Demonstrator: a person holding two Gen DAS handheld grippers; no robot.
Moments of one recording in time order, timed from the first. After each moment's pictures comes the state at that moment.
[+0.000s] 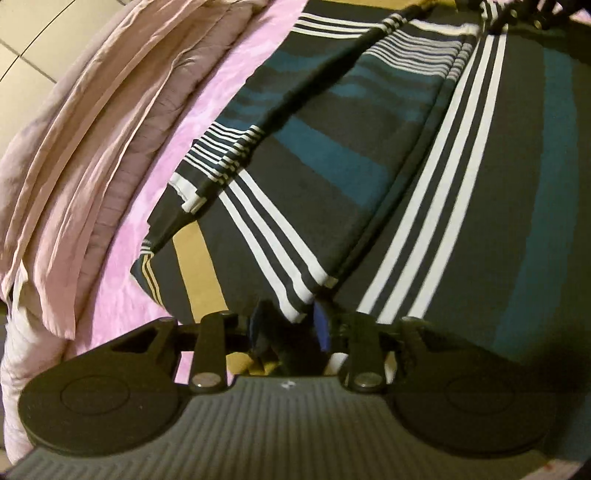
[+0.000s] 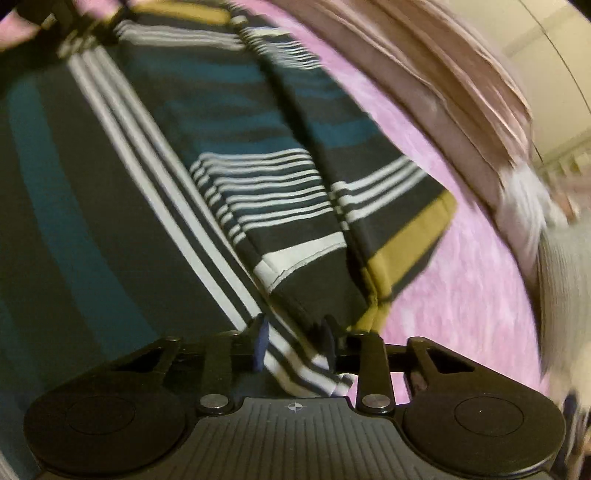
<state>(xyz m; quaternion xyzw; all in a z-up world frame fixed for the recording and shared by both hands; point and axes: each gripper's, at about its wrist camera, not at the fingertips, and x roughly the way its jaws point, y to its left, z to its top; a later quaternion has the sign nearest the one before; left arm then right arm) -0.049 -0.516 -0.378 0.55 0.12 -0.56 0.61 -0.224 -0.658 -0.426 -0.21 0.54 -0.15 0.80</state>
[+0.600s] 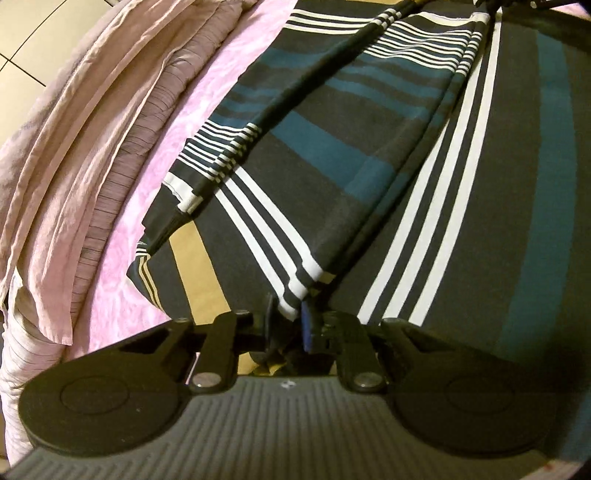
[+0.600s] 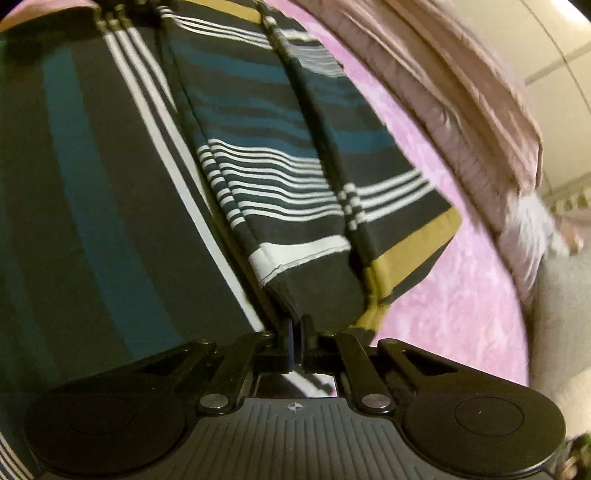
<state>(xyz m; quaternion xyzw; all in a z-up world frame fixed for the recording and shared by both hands) -0.042 -0.519 -0.380 0.56 0.13 -0.56 0.59 -0.229 -0.650 -0.428 -0.23 0.55 -0.14 0.79</state>
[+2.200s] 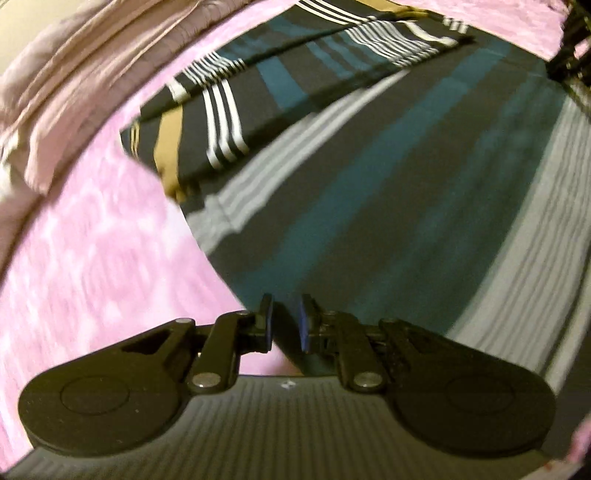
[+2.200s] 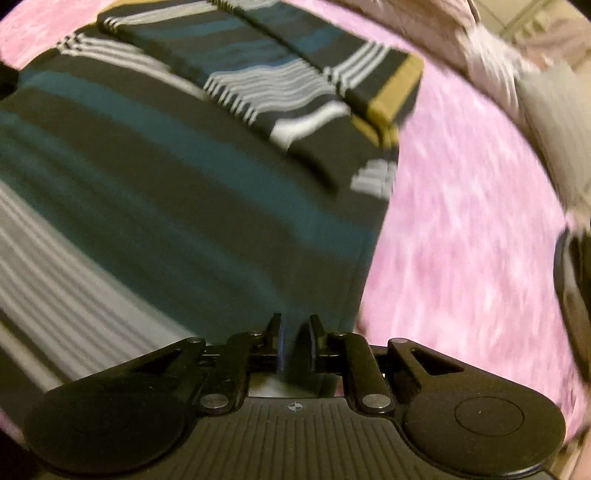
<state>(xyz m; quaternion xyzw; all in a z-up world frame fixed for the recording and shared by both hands) -0.080 -0.388 -0.355 0.47 0.29 -0.55 0.63 -0.317 -0.570 -0.396 0.01 0.61 -0.26 0.75</state>
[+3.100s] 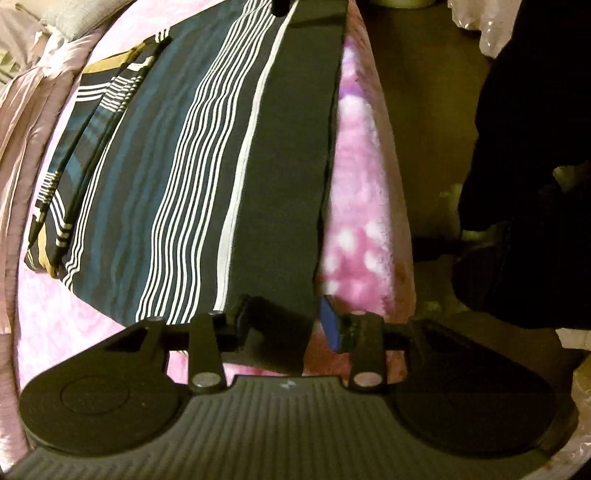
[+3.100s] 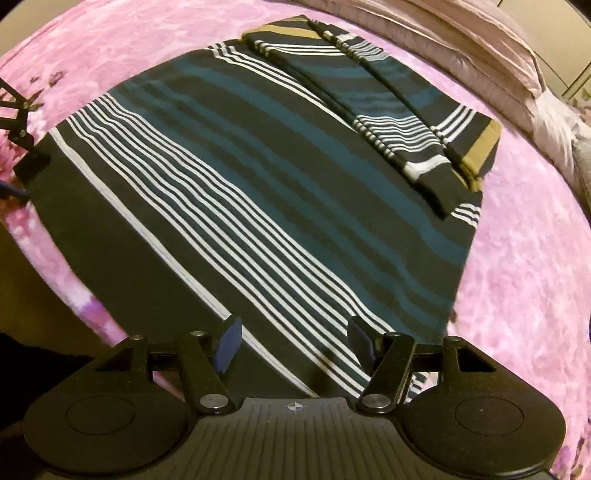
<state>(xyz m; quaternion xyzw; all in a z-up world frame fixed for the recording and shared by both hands) -0.249 -0.243 -0.362 0.62 0.12 -0.65 0.42 -0.345 -0.482 -0.376 -0.03 0.56 -0.13 0.82</state>
